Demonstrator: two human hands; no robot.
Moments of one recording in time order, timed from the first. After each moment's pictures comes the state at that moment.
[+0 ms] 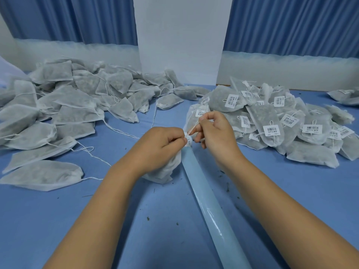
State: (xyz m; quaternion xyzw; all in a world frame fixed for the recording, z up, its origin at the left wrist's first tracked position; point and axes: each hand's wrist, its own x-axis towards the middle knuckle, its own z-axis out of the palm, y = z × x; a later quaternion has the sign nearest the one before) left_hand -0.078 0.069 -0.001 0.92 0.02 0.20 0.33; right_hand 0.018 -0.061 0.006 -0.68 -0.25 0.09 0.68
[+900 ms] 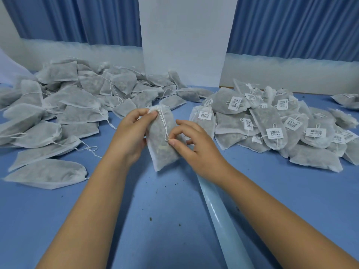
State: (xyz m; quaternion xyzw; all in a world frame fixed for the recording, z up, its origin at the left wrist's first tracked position) left_hand -0.083 0.094 0.012 0.58 0.21 0.29 0.73; right_hand -0.006 -0.056 -0.009 -0.72 -0.51 0.02 0.48
